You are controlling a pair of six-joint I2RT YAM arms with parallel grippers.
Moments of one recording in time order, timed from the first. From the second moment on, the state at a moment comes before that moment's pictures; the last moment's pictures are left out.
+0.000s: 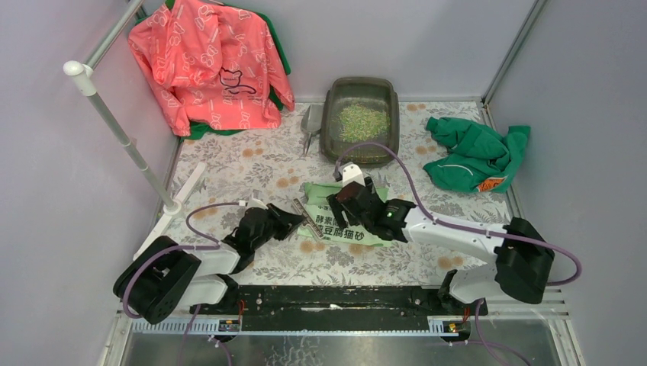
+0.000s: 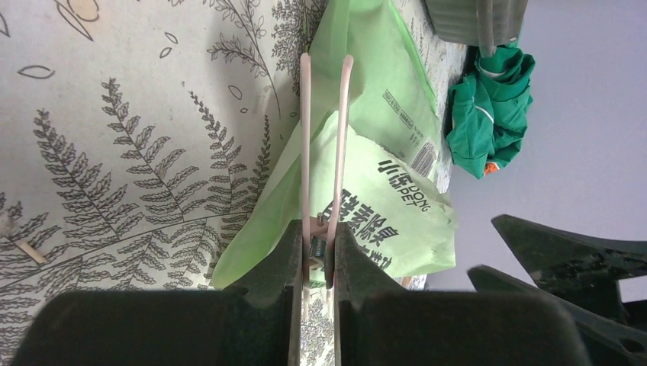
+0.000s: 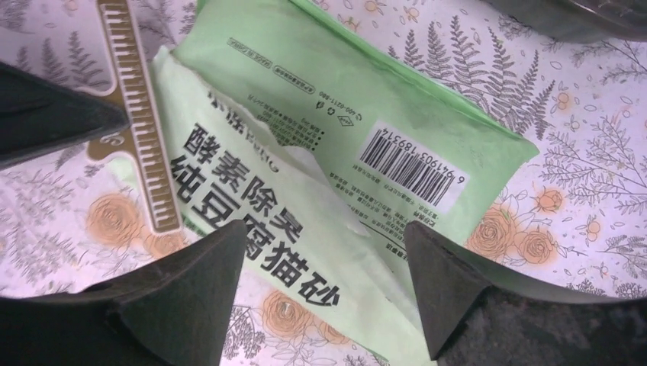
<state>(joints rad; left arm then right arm) -0.55 1.26 0.10 0.70 0.06 -1.30 1.01 1.40 0.89 -0.31 0.45 0.33</state>
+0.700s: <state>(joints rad) -0.55 1.30 0.13 0.70 0.02 -1.27 1.00 1.44 0.85 -0.48 0.27 0.42</state>
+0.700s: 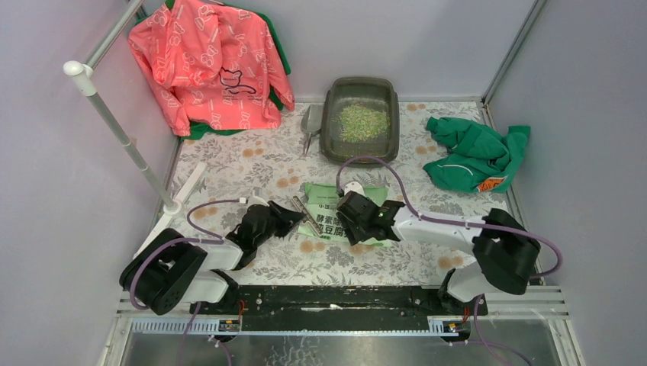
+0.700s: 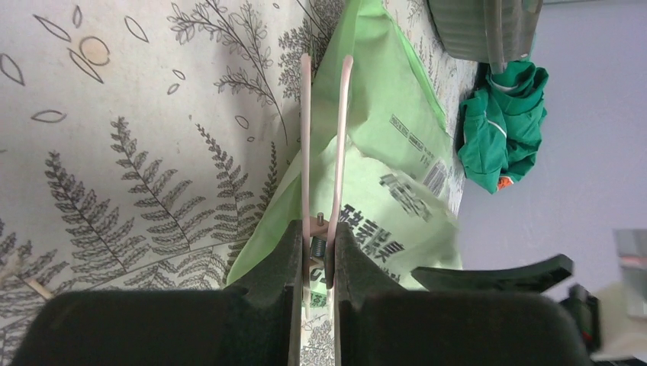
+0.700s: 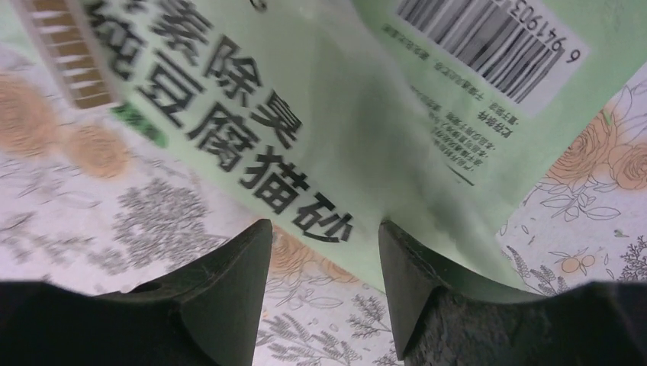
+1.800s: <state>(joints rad) -0.16 1.25 0.22 0.65 0.27 -1.11 0.84 1.71 0.97 -0.45 0.24 0.51</state>
